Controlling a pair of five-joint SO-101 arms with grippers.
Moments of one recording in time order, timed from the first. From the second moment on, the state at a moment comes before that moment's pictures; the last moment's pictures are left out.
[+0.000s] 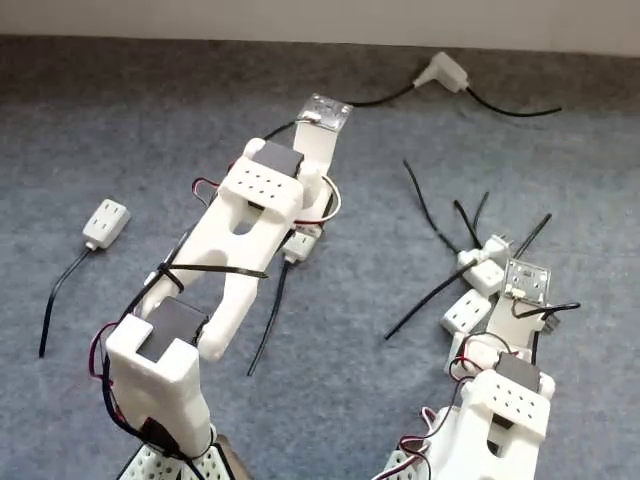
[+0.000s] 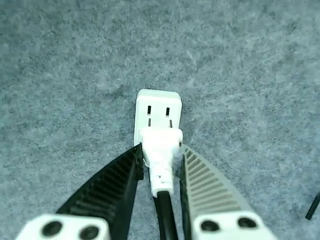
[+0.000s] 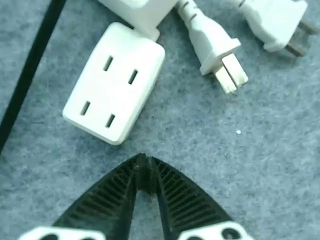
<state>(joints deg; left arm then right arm) 18.5 16.0 -6.2 72.4 7.0 23.3 -60.0 84.7 50.3 9.9</state>
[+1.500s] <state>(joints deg) 18.2 27.1 -14.9 74.6 2.8 23.3 -60.0 84.7 50.2 9.9</state>
